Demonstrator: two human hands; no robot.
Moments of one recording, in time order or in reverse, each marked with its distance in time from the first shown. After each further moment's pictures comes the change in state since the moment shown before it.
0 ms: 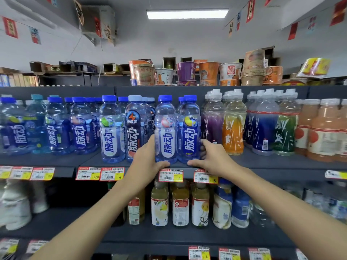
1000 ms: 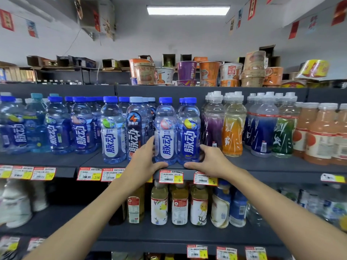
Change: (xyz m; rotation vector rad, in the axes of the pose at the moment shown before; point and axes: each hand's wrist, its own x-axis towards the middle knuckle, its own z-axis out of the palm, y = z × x) left_hand 0.004 -0.016 -0.003 -0.020 -0.058 -0.029; right_hand -0.001 -0.005 -0.003 0.007 -0.039 0.043
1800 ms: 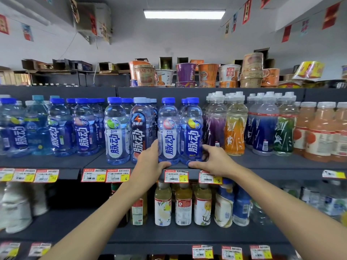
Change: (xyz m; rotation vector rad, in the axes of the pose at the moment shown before) left_hand -0.007 0.007 0.004 0.006 0.026 -0.073; right_hand -0.001 -0.002 0.003 0.012 -0.017 0.014
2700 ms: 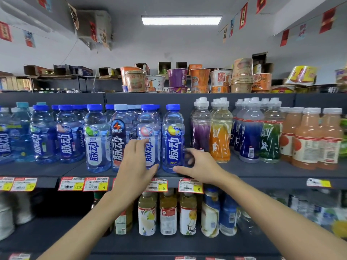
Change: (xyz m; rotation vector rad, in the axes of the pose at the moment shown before) left_hand -0.010 0.055 -0.004 0.255 0.212 0.151; right_hand -0.002 0.007 -0.016 0.027 0.020 -0.070
